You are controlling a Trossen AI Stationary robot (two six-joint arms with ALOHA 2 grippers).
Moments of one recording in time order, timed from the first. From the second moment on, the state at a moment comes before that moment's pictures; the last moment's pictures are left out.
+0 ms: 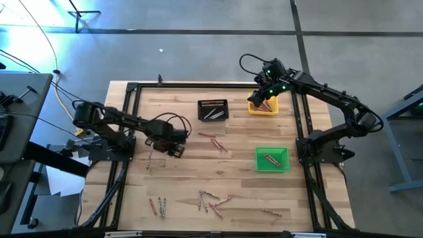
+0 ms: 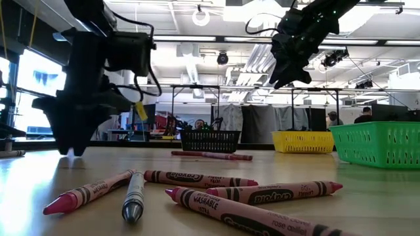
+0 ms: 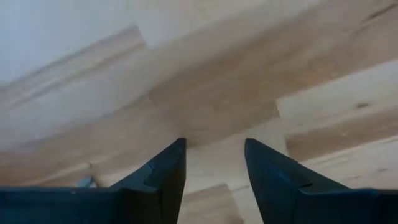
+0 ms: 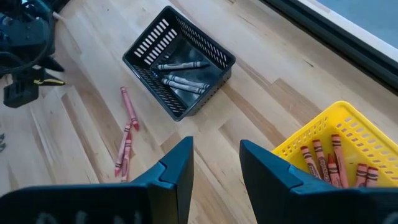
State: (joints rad) left arm 0.02 1.55 0.76 -0.79 0.08 -1.16; right arm -0.73 1.36 1.12 -0.69 -0.35 0.16
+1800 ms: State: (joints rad) left arm -0.41 1.41 0.57 -0.85 -0.03 -1.96; right arm -0.66 1.36 1.12 -0.67 -0.32 0.32
